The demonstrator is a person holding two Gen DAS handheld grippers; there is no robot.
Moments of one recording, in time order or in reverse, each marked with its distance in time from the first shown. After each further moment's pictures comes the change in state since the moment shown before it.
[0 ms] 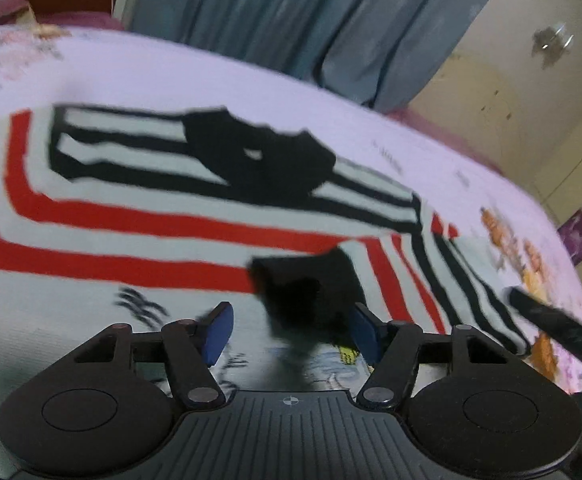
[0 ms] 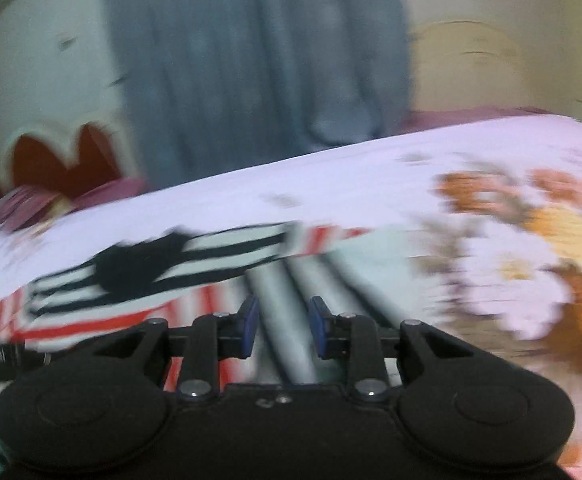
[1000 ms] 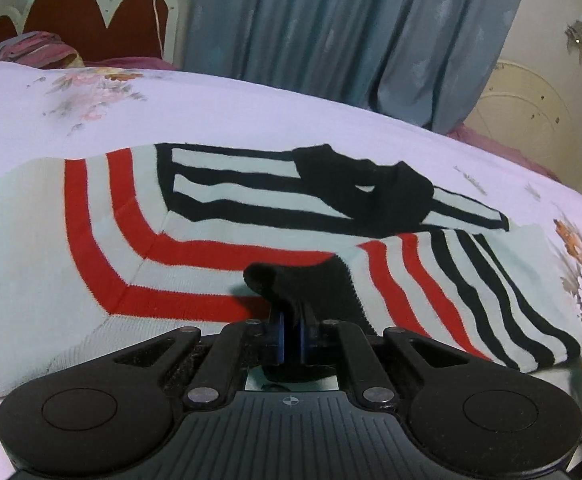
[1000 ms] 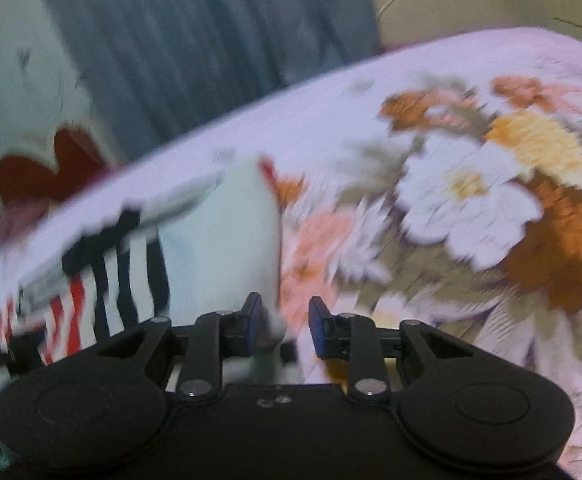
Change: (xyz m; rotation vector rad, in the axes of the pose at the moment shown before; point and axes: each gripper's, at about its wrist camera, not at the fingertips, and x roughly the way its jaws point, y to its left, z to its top) left arm -0.020 0.057 0.004 0.056 -0.124 0.208; right arm 0.017 -0.055 -0.025 0.114 0.200 0.057
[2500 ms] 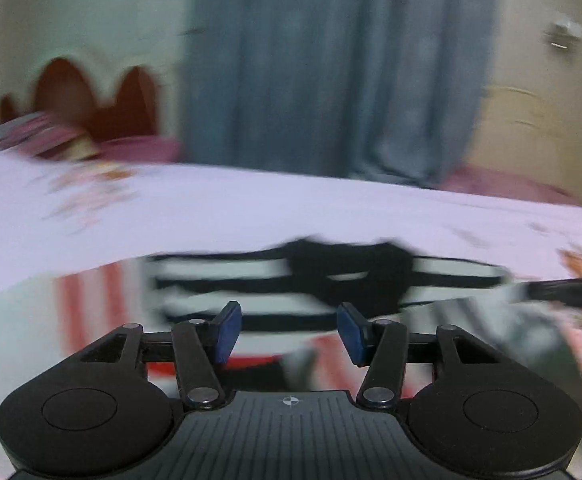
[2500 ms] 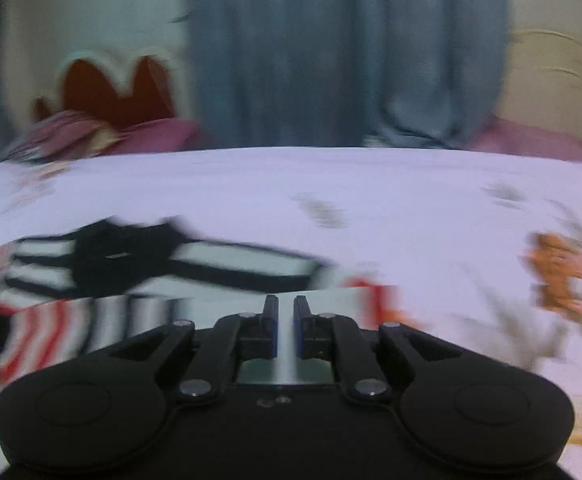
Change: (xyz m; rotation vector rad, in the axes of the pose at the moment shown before) left arm -0.002 -0.061 0.033 0.146 -0.176 0.015; right arm 0.078 0.089 0.073 -0.415 -0.012 0.145
